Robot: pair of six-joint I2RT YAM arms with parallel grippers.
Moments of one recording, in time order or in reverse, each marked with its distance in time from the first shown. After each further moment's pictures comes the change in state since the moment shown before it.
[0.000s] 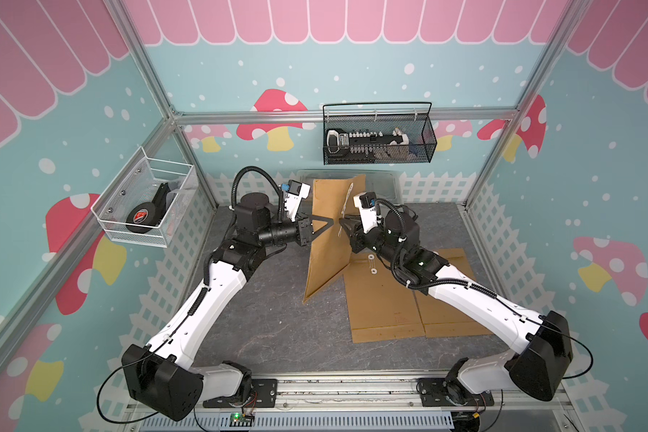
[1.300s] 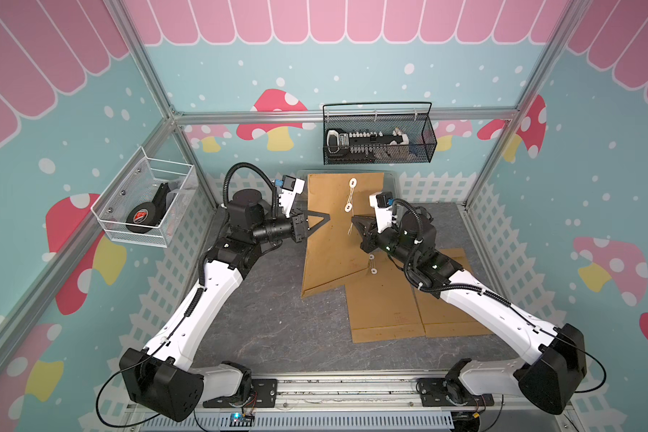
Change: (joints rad) left arm 0.039 -0.006 0.024 0.008 0.051 -0.010; right arm -0.079 -0.092 -0.072 -0.005 -0.092 0.064
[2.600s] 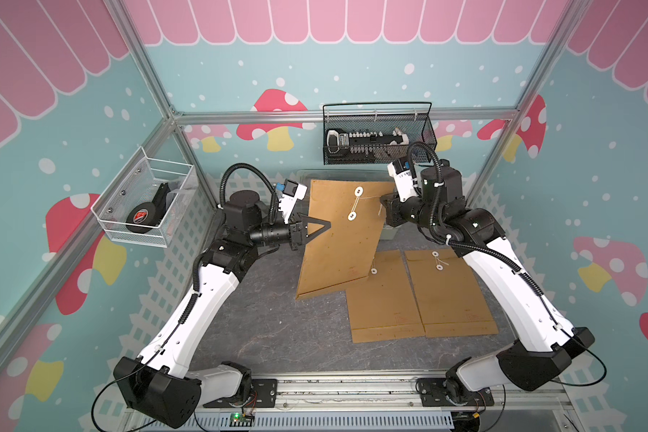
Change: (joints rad) left arm -0.003 -0.034 0.011 -0.084 0.093 0.126; right arm -0.131 0.162 0.695 -0.866 0.086 -0.160
